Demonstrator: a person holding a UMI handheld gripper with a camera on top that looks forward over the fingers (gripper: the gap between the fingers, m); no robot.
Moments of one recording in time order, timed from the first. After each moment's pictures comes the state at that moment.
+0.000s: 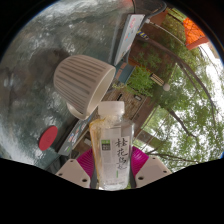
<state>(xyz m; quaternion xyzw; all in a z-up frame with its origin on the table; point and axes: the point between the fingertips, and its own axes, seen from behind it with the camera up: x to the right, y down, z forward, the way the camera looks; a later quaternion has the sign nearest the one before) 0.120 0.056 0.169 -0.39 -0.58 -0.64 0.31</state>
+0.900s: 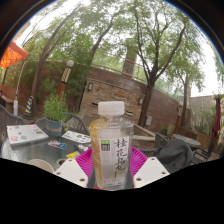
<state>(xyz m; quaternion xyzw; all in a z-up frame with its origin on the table) 0.188 0.073 0.196 -0.72 -0.06 -0.14 0.68</state>
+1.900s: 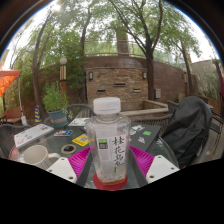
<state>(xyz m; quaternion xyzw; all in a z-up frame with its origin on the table) 0.210 0.085 0.067 -0.78 0.02 0.01 0.62</state>
